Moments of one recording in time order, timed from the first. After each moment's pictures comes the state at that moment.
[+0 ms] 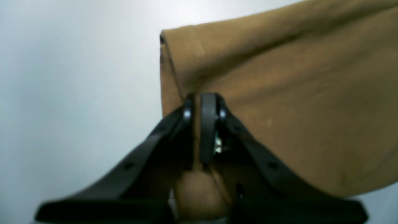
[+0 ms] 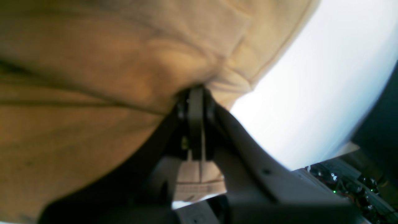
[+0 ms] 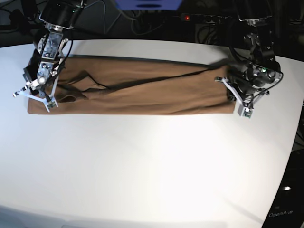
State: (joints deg) left arm 8.8 -9.0 -17.5 92.1 -7.7 -27.3 51.8; right arm -5.4 1.4 26.5 90.8 -42.3 39.9 -49.4
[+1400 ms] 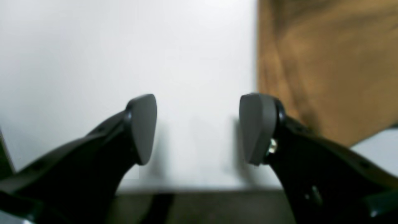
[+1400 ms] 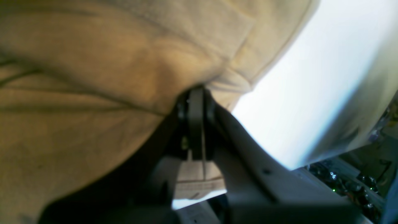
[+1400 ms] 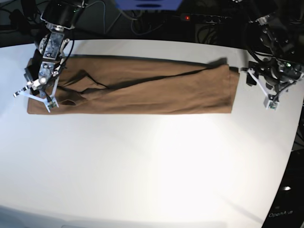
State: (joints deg) left arm 7.4 -7.4 -35.1 99.5 -7.2 -39.4 71.8; right arm -5.5 0.8 26.4 90.7 -43.1 39.7 -49.1
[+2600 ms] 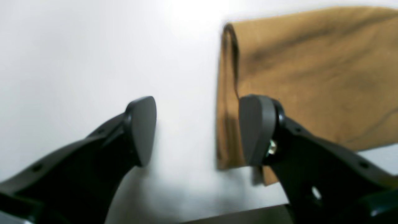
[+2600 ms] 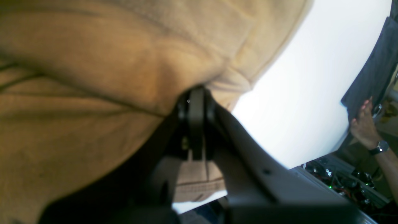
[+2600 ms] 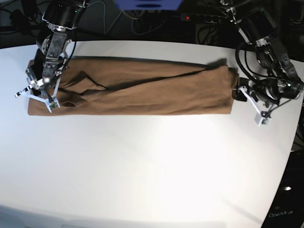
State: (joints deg) left arm -2.4 -6.3 -33.3 89.0 -17.6 -39.2 80.6; right arm -5.6 0.3 25.9 87.4 -45.7 36.9 -45.6
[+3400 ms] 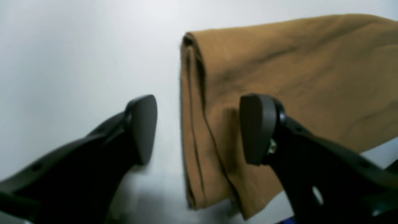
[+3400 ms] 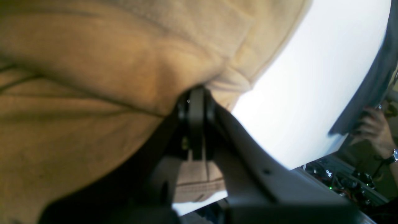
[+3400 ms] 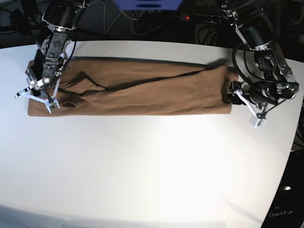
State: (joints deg) left arm -4.3 -7.1 -33.4 79.2 -24.3 -39.6 76.0; right arm -5.4 0.3 25.8 87.2 -45.8 36.8 -45.1
